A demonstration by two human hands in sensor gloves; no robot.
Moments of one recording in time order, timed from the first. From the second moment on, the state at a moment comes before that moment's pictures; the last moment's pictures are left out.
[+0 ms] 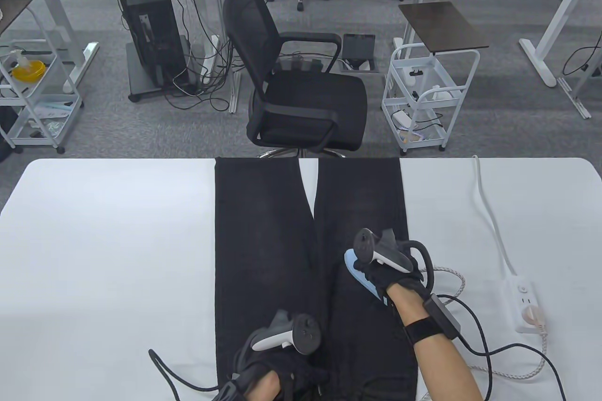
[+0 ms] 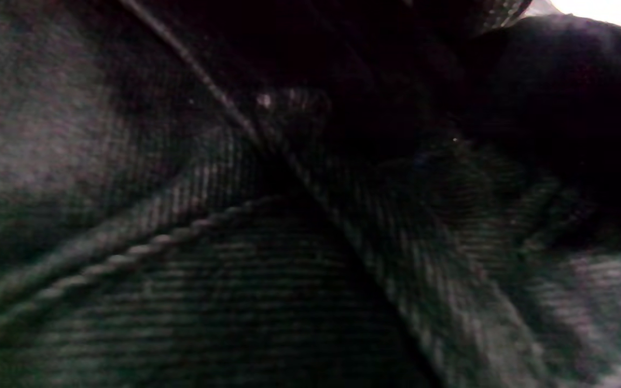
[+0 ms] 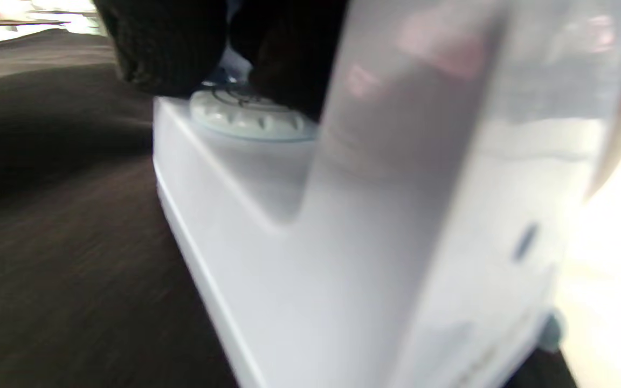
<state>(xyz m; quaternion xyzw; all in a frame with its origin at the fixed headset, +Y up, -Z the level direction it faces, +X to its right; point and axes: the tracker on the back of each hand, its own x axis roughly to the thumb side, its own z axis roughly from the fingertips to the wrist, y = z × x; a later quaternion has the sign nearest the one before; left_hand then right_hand) -0.053 -0.824 -0.292 -0.38 -0.25 0.10 0.88 0.158 -0.758 -0.462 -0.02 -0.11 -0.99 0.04</state>
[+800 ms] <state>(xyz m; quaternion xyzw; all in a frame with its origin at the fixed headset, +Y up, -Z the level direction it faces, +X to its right) -0.057 -0.821 -0.293 -0.37 -0.26 0.10 0.89 0.129 -0.751 -0.309 -0.17 -0.24 -0.95 0.03</state>
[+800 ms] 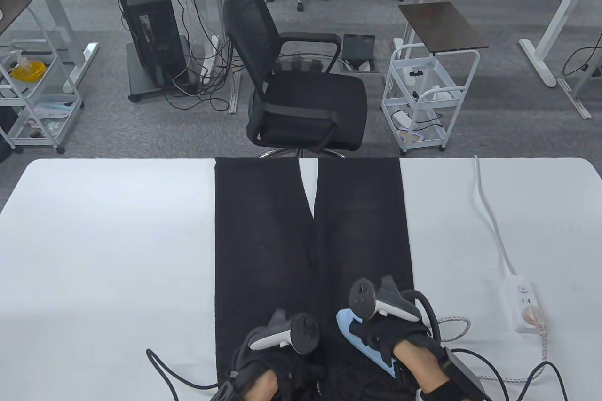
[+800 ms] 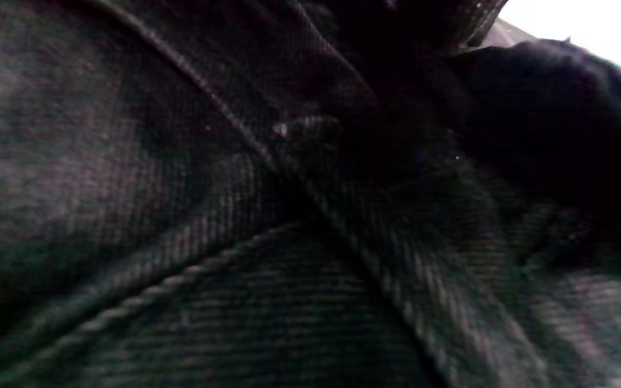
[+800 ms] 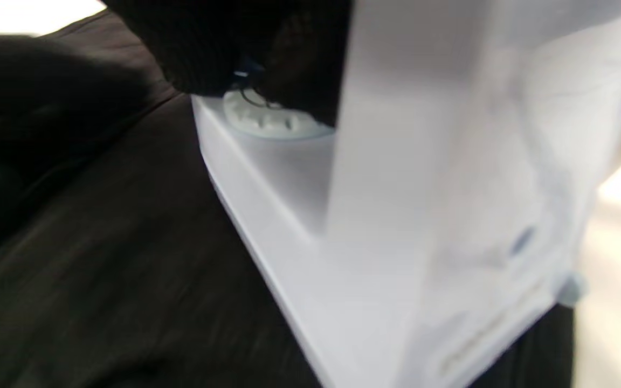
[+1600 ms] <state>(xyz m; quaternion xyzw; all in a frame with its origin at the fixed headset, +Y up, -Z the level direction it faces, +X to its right) -0.057 -0.822 -0.294 -0.37 -0.26 0.11 0.89 0.139 -0.752 -0.409 -0.05 -0.18 -0.98 0.04</state>
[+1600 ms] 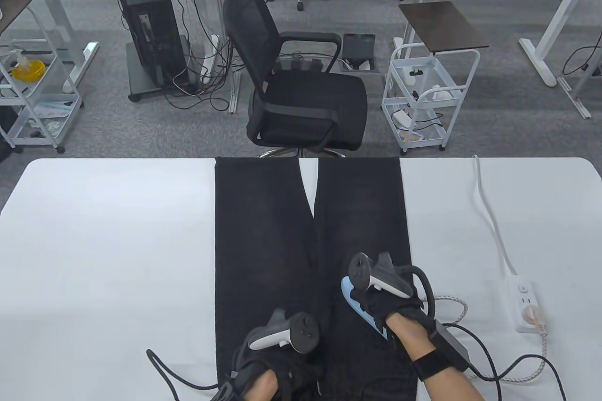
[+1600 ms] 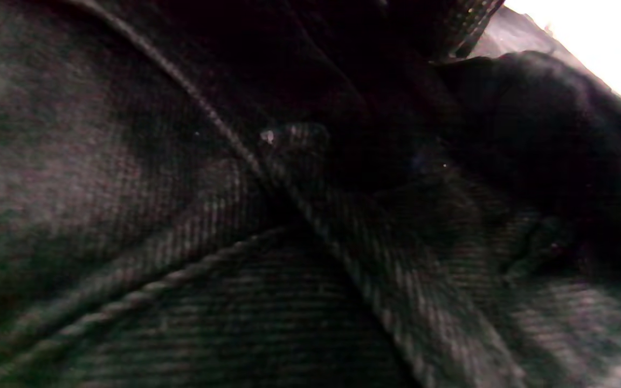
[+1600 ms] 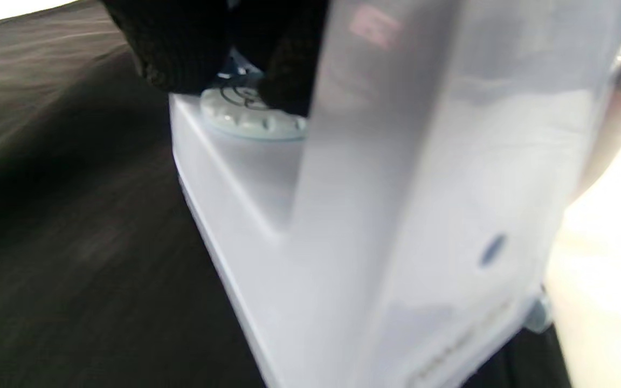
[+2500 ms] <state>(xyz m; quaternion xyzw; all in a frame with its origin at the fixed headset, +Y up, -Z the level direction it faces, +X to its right) -0.057 -0.821 -0.296 -0.37 -0.26 0.12 0.88 0.151 -0.751 -0.400 -0.04 -0.27 -0.96 -0.02</state>
